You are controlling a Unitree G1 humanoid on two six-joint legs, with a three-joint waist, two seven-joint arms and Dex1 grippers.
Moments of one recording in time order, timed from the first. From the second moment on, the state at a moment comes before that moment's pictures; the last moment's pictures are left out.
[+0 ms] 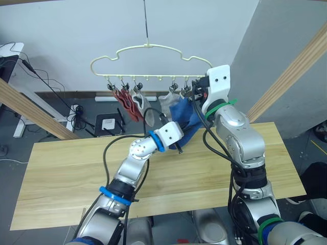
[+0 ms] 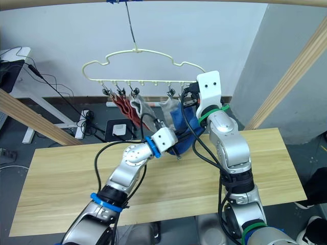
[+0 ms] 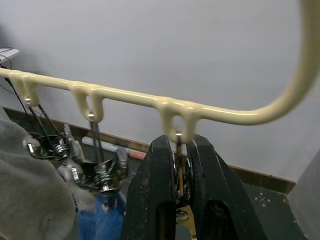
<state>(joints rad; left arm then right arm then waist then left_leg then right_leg) -0.52 0.18 -0.27 0.31 0.06 -0.23 -0.57 -0.70 -0.05 0.05 -0.21 0.07 0.71 0.11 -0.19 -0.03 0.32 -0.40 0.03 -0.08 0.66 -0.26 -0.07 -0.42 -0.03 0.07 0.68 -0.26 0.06</state>
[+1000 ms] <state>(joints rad) -0.60 0.11 -0.25 0.42 0.14 -0.26 -0.40 -0.70 -0.04 0.05 -0.23 0.07 0.75 0.11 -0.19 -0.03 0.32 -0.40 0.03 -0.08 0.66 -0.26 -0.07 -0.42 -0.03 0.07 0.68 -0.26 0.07</state>
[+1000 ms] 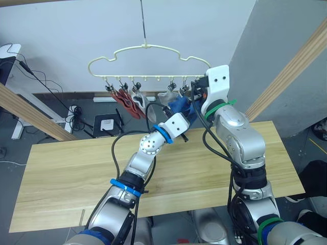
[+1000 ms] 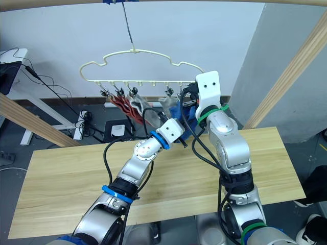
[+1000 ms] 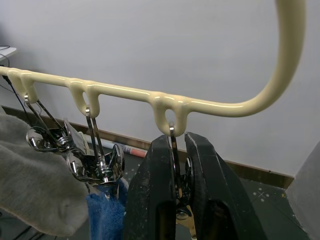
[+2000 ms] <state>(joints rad) -0.64 0.09 -0.26 0.42 0.16 -0.20 -0.38 -0.70 -0.04 0.06 -0.23 0.07 0.75 0.11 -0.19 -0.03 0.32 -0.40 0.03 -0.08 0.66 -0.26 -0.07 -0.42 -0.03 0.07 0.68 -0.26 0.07</state>
